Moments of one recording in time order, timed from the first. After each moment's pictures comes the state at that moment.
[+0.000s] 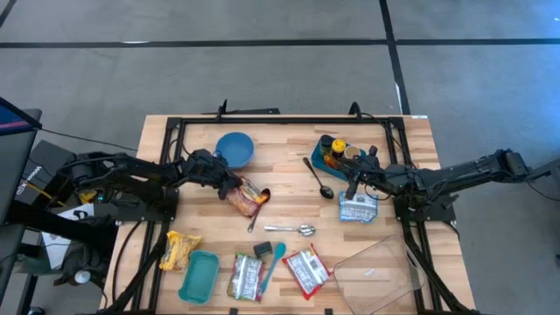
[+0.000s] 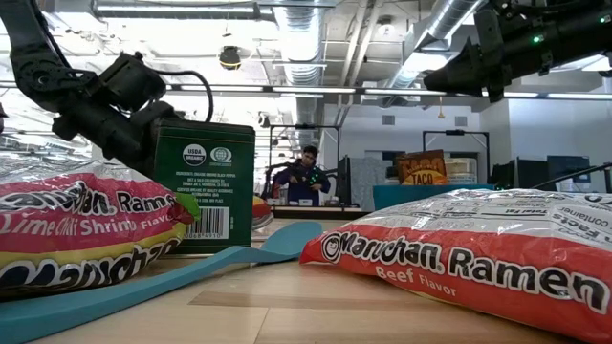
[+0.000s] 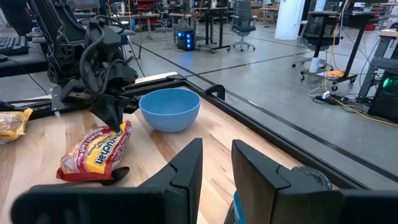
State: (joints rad) left arm 0.44 1.28 0.15 0.57 0.35 -0.43; right arm 0.12 0.77 0.31 0.31 0.65 0.12
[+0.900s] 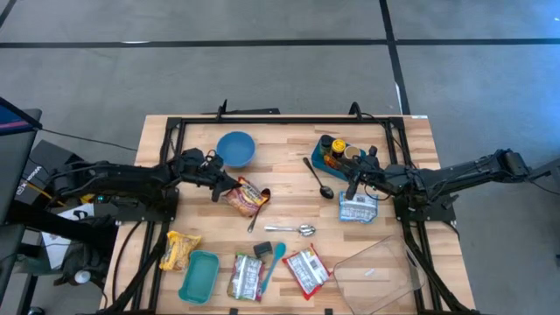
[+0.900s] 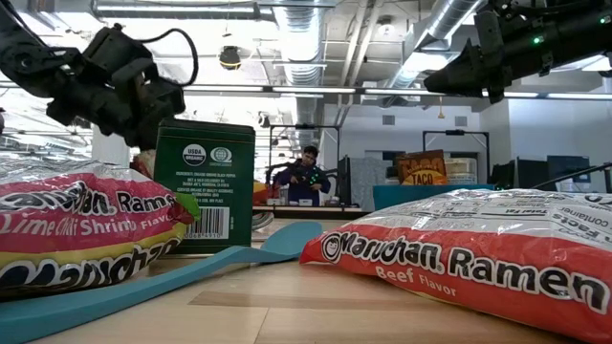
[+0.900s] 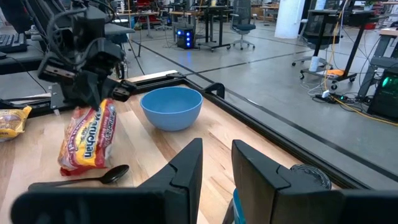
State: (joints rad) left arm 0.40 1.04 0.15 0.50 0.42 -0.43; right arm 0.12 0.77 0.31 0.30 0.65 0.12
